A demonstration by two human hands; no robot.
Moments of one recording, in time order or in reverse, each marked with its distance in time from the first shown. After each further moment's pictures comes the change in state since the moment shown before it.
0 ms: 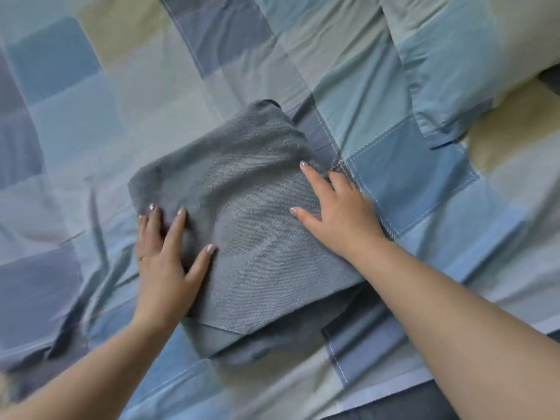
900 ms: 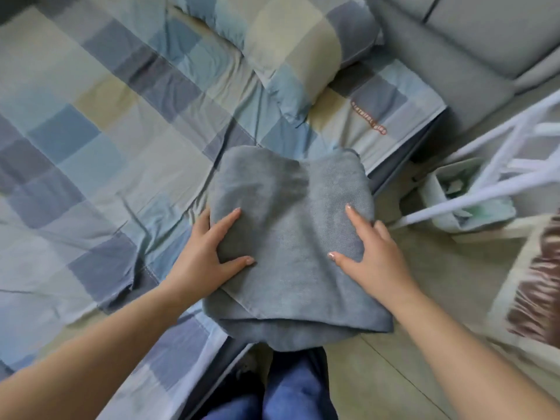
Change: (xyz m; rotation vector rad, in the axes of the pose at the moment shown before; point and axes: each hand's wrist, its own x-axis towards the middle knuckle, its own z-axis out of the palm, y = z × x) left_hand -0.158 0.079 -0.215 -0.197 -0.561 0.558; right_hand -0.378 -0.123 -0.140 0.356 0.257 0.471
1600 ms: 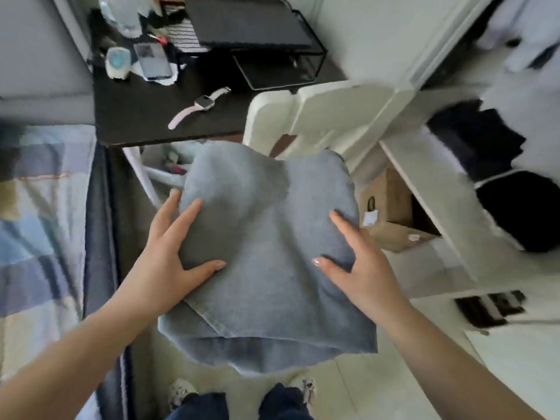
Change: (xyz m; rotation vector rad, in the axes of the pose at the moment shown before) left_hand -0.265 0.355 0.079 0.061 -0.592 0.843; right_hand -0.579 -0.002 -0.136 0.272 0.842 0.647
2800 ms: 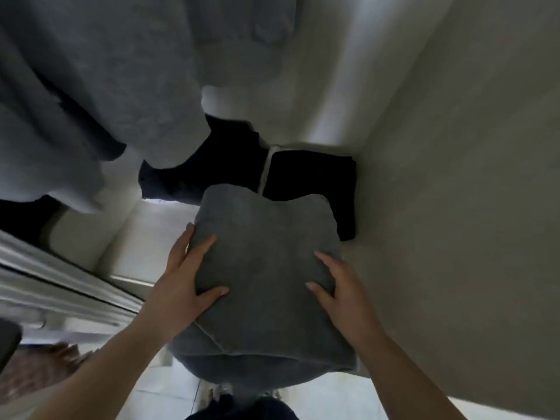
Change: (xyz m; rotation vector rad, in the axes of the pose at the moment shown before) left_hand 0.457 0.371 0.505 0.071 -0.783 0.718; right_hand 0.117 0.397 -0.331 0.091 0.702 0.805
